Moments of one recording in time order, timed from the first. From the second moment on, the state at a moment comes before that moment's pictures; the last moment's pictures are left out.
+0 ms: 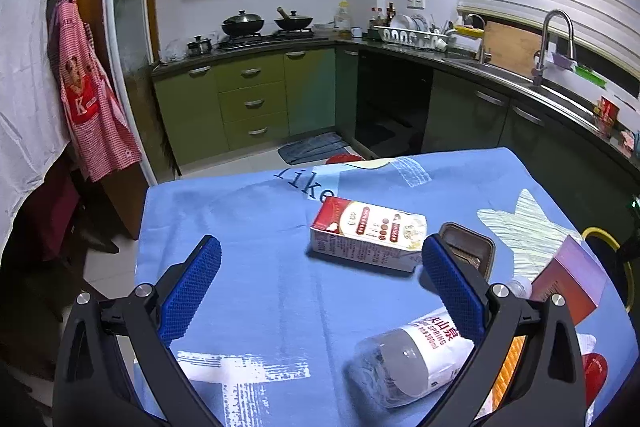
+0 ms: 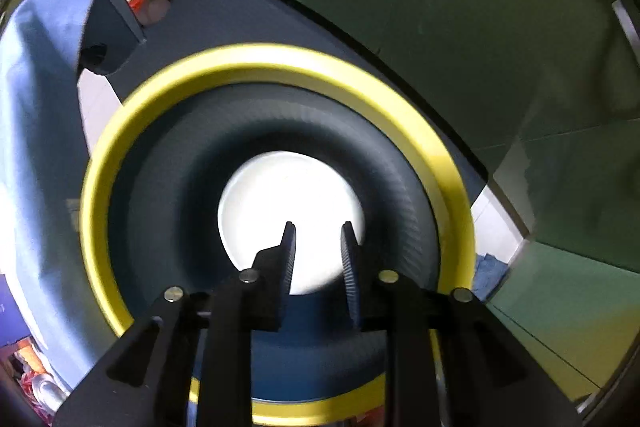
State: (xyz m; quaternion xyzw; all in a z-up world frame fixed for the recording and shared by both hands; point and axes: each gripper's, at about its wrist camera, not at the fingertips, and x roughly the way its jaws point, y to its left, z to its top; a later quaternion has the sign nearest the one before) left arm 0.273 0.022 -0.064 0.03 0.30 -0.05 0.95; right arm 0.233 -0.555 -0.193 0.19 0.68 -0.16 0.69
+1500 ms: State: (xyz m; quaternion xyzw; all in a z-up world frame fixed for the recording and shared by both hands) left arm 0.278 -0.081 -0.135 0.36 0.49 -0.39 0.69; right arm 0.194 -0.477 -0.139 0.18 0.61 -0.03 0.77
